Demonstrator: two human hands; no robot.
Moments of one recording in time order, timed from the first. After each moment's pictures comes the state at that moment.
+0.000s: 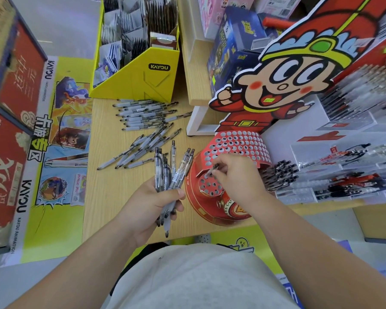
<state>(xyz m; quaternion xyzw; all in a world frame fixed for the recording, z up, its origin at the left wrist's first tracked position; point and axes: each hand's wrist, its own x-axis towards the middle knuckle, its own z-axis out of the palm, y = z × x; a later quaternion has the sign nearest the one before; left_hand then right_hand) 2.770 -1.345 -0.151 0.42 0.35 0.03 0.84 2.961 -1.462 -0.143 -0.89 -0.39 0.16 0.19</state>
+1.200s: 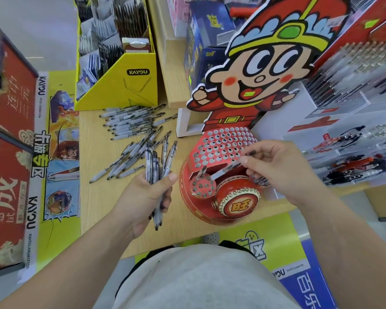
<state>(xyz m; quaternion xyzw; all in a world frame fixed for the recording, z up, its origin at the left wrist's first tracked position) 2.807 -1.337 -0.148 0.49 0.38 0.04 0.78 3.007 -1.518 -0.083 -0.82 -0.19 0.29 0.46</state>
